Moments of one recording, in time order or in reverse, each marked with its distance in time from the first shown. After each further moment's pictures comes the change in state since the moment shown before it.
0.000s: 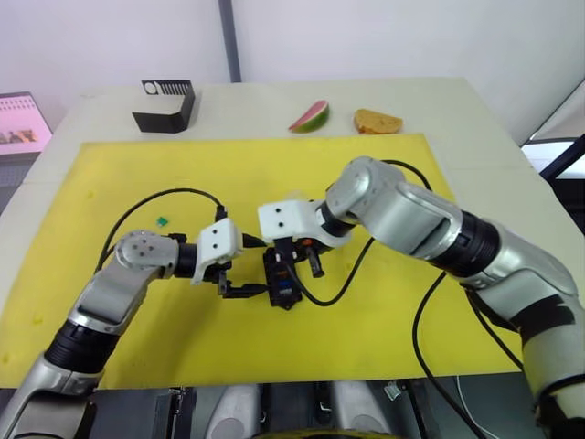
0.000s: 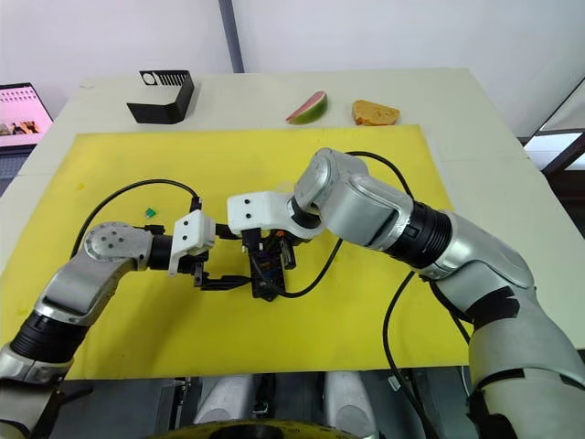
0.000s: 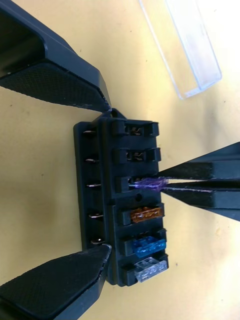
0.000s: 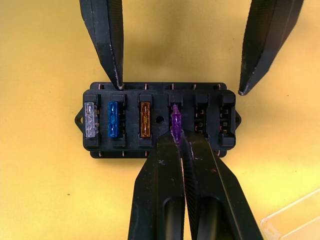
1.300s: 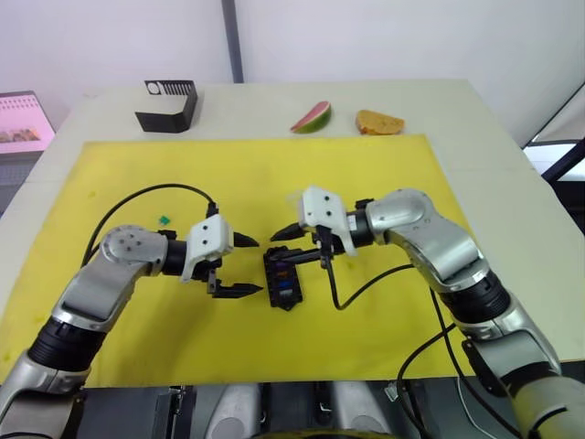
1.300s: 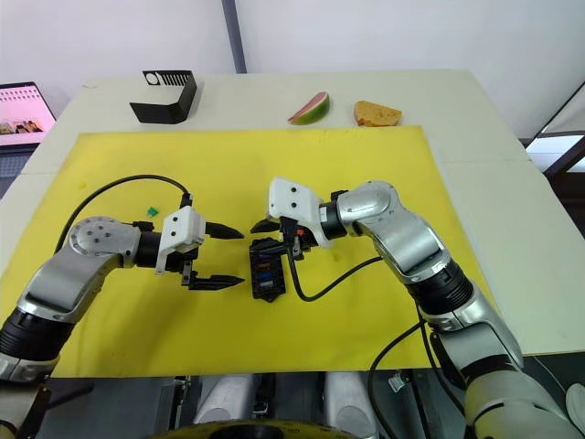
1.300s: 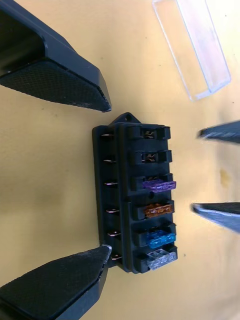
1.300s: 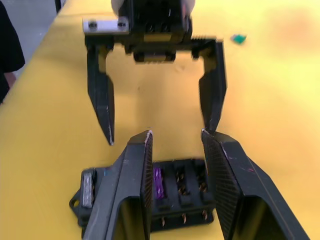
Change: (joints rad) left arm -0.011 0.058 0.022 -0.015 -0.043 0.042 -0.035; right arm 0.475 0.048 -0.442 0.003 0.146 -0.428 -0.126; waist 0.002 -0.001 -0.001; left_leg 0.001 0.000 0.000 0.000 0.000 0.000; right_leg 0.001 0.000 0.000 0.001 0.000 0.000
